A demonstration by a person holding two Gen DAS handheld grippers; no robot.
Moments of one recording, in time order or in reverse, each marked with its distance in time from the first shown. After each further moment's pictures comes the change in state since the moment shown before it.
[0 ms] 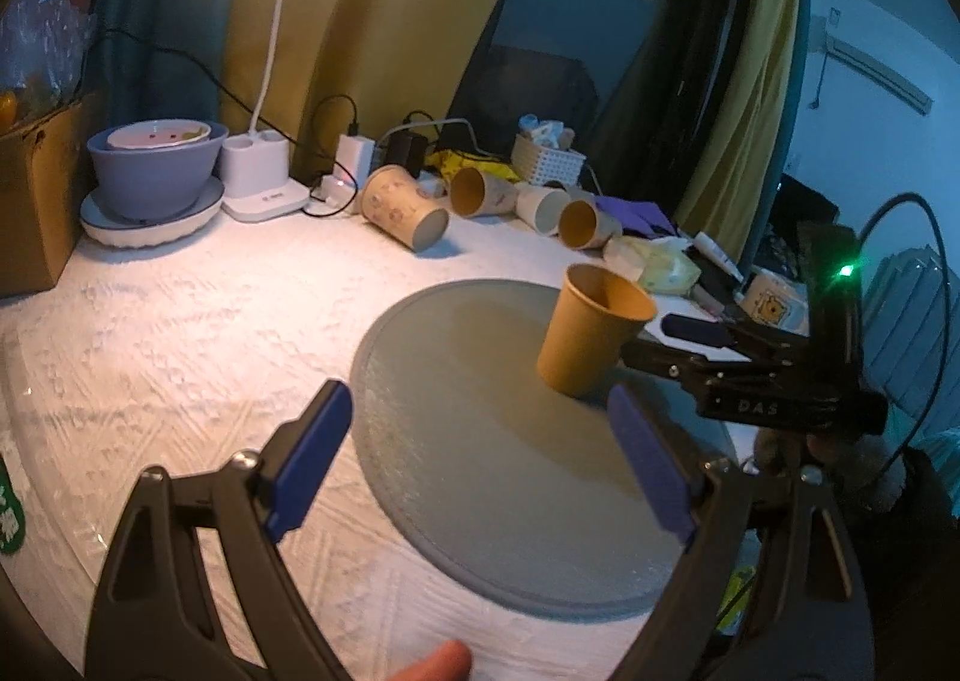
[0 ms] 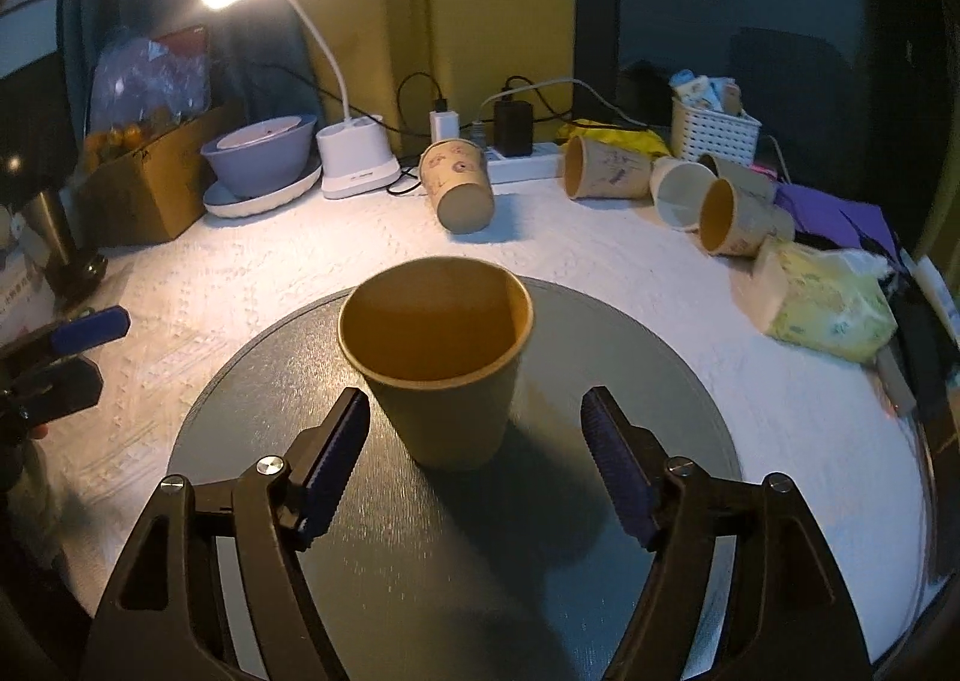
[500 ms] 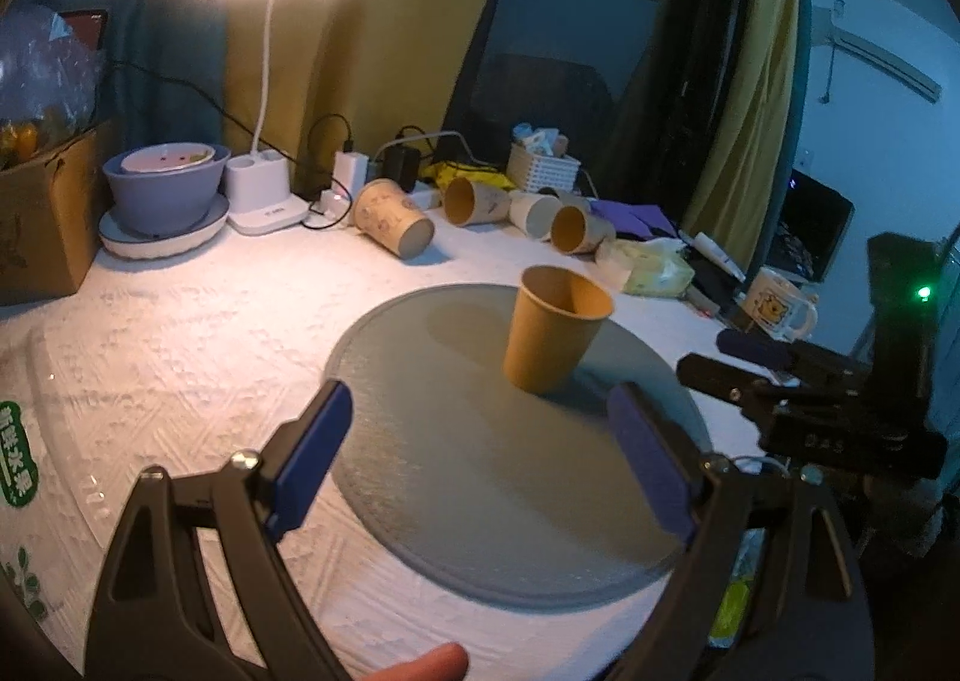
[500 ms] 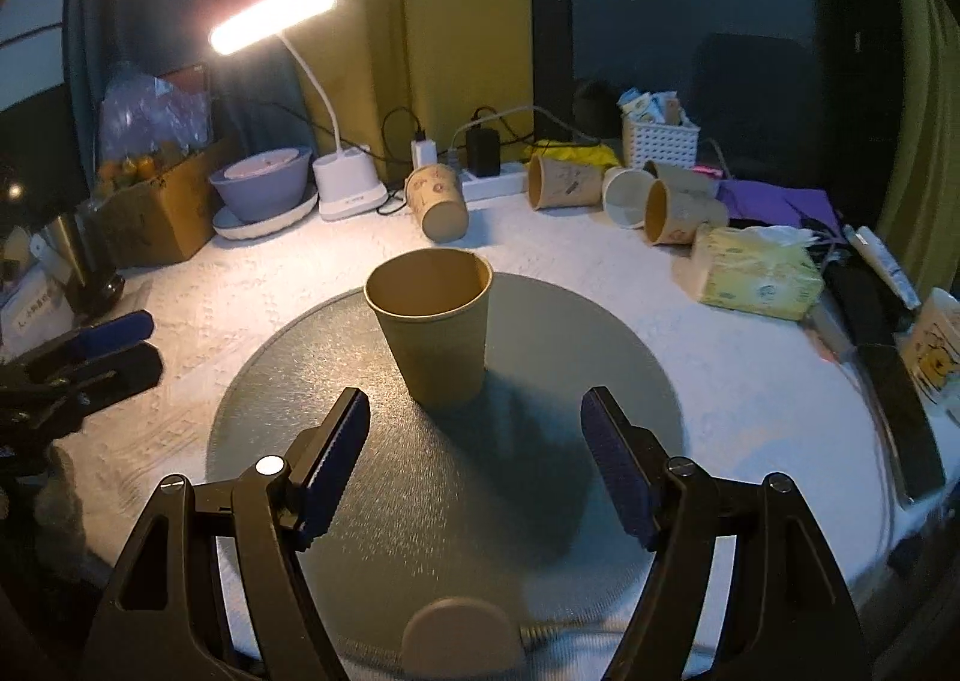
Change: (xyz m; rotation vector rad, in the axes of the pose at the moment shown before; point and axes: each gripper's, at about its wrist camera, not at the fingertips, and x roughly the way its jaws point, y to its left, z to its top) left arm -0.016 -0.046 -0.006 0.022 -0.032 0.060; right arm -0.073 0.003 -0.025 0.057 -0.067 -0.050
